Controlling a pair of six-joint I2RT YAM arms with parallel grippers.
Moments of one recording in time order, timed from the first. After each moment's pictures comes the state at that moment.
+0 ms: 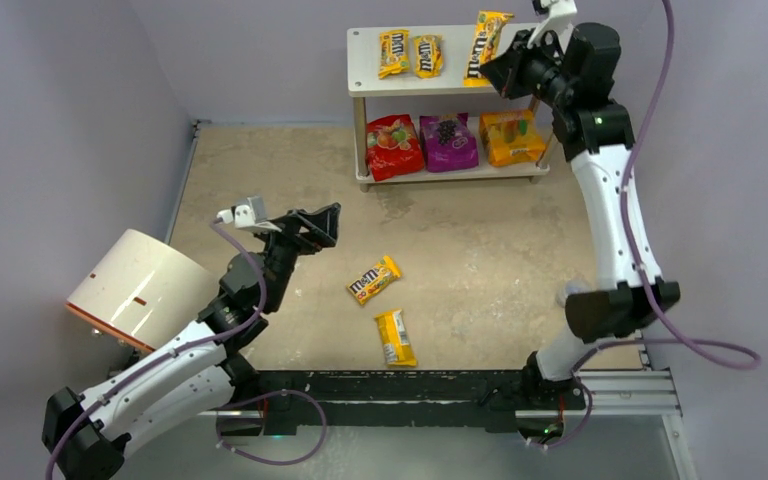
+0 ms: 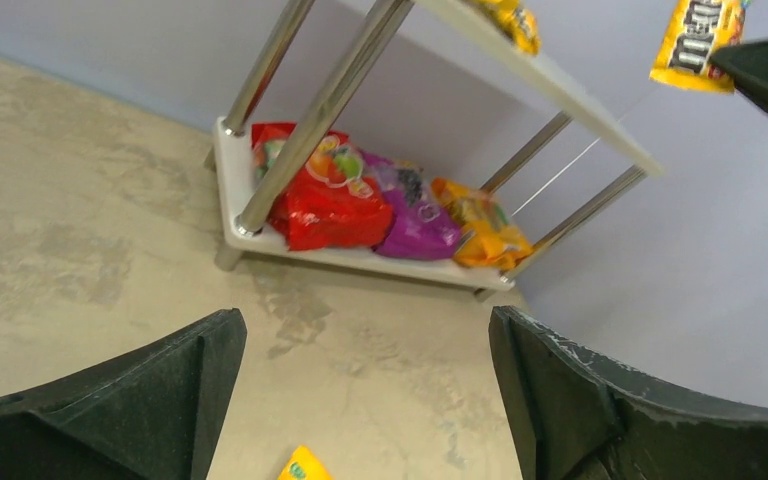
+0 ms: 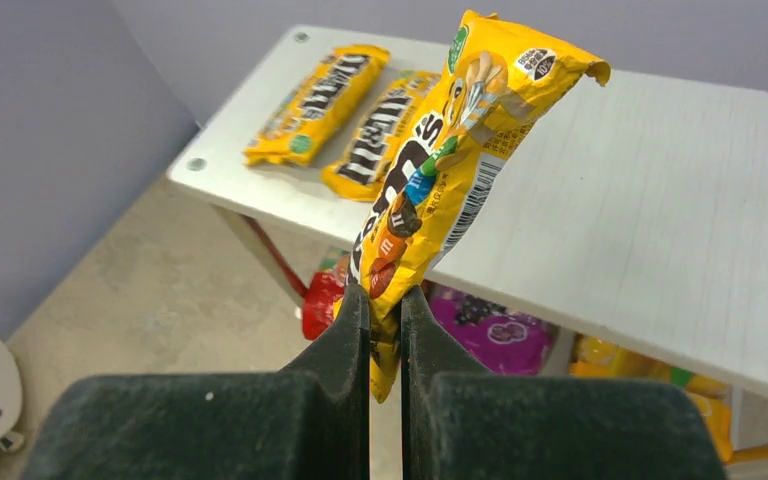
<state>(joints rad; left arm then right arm) -0.75 0.72 0.51 0.39 -0.51 -0.57 0.16 1.56 1.95 -0.47 -0.36 0.14</state>
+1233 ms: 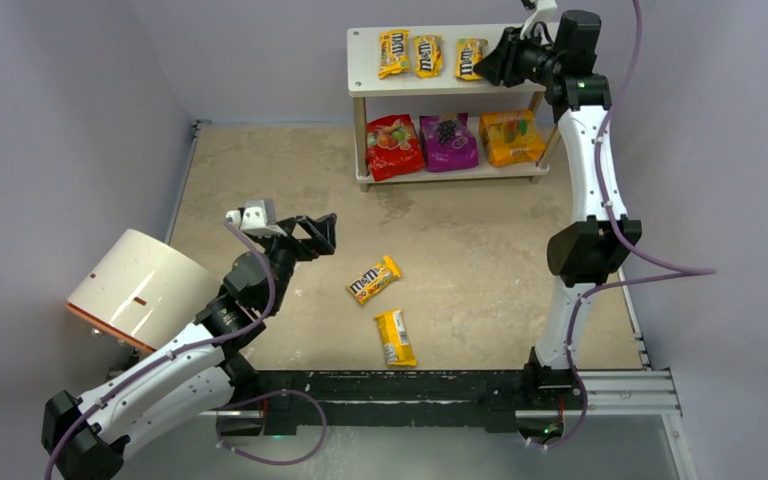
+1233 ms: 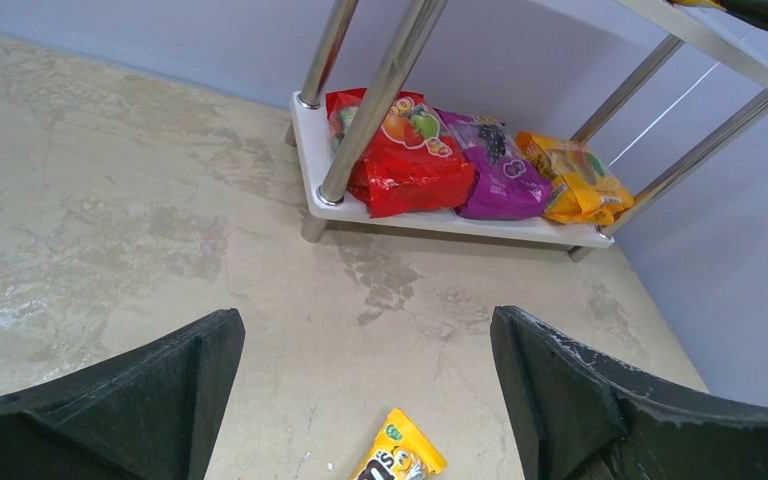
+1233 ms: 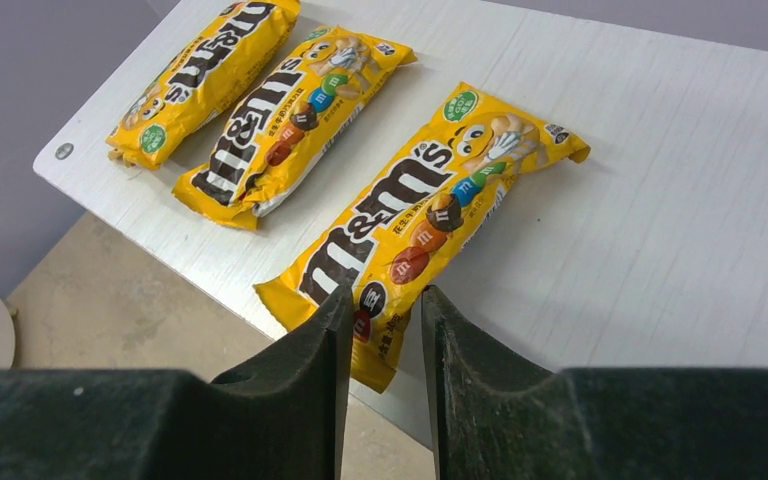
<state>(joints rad) -0.75 0.72 0.51 0.24 -0.55 -0.43 0.02 2.06 2.37 -0.59 -0.64 0.10</state>
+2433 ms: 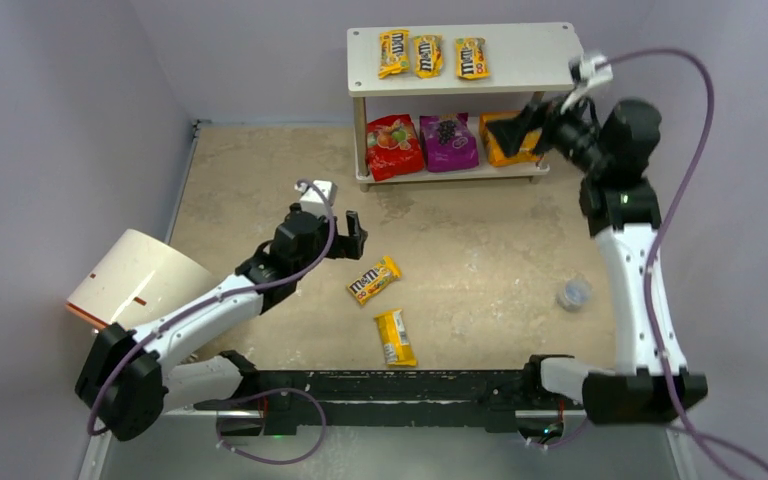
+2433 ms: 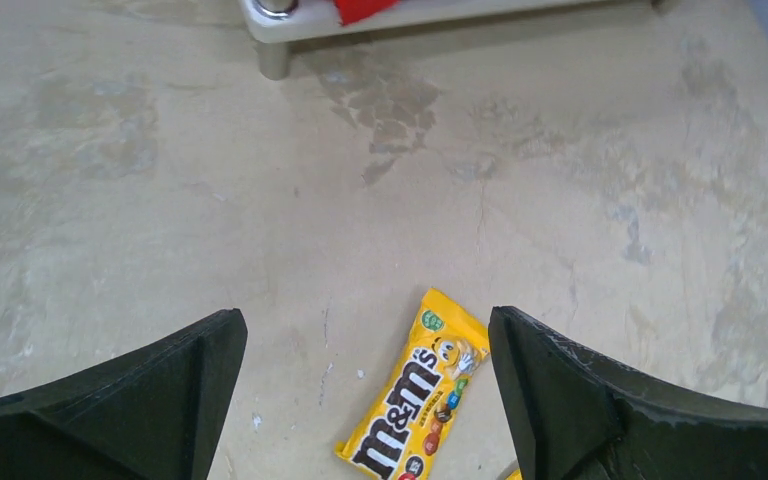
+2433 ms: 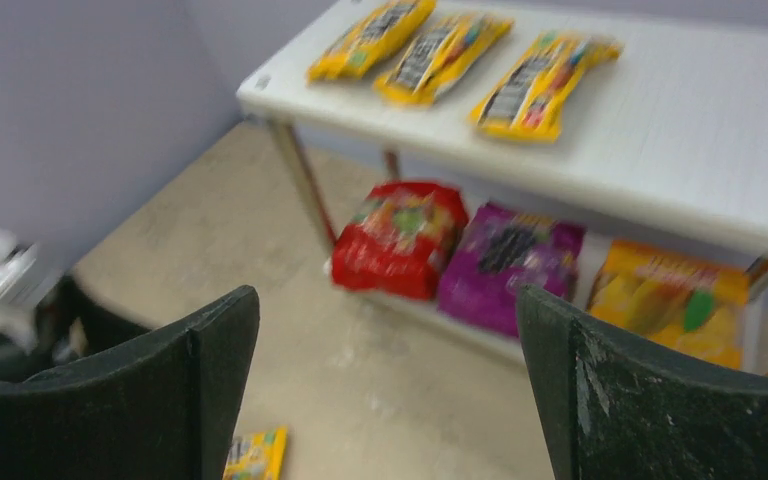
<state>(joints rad) -0.66 1.09 0.65 0.08 -0.26 -0.39 0.00 1.34 1.62 -0.35 -0.57 0.12</state>
